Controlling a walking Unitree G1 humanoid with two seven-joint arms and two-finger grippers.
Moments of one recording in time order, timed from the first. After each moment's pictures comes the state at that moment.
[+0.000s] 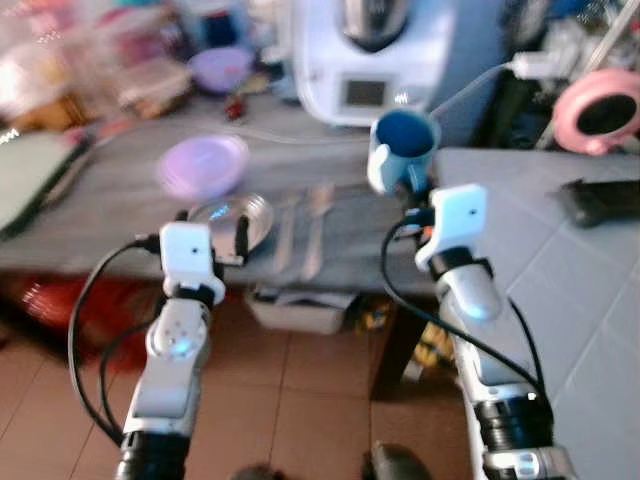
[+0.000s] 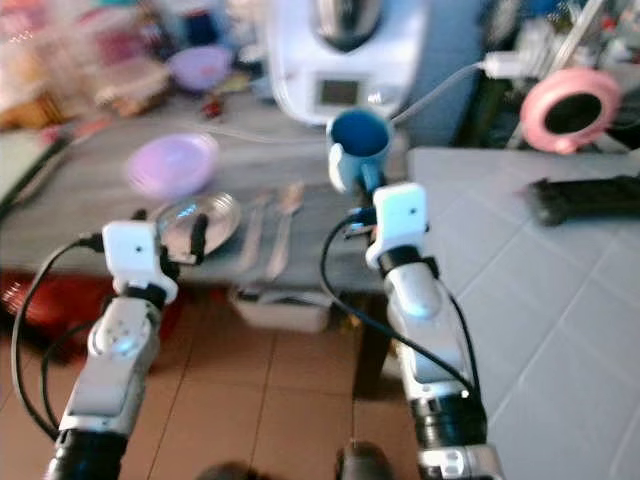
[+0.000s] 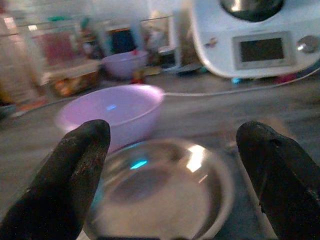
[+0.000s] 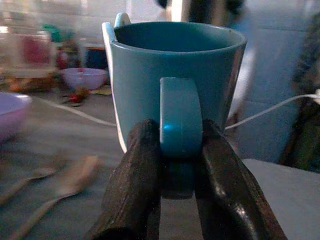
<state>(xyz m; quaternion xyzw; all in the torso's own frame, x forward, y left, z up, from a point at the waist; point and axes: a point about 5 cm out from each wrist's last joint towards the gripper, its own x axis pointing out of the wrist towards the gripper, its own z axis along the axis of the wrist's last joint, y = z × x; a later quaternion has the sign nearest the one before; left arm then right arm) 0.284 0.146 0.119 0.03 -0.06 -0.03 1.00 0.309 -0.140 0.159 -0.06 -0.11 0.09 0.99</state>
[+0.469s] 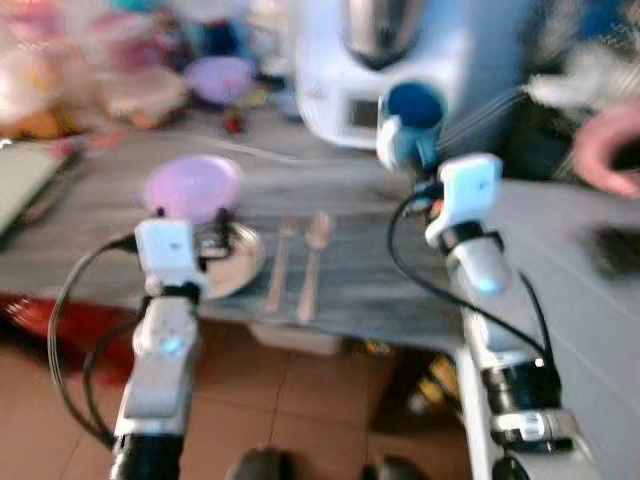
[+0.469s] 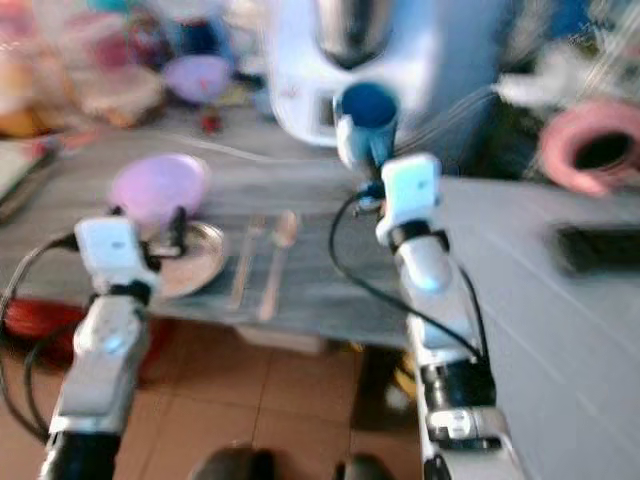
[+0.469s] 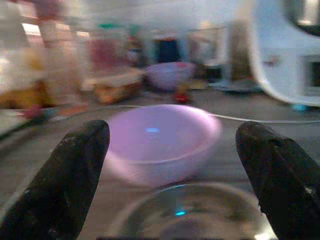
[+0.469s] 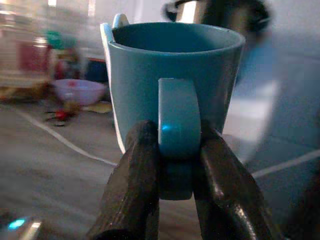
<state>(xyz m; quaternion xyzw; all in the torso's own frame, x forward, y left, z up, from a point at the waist) 0.281 0.166 0.131 0.02 -0.08 0.04 1.00 0.333 -0.148 0.176 -0.09 -0.13 0.11 0.98</state>
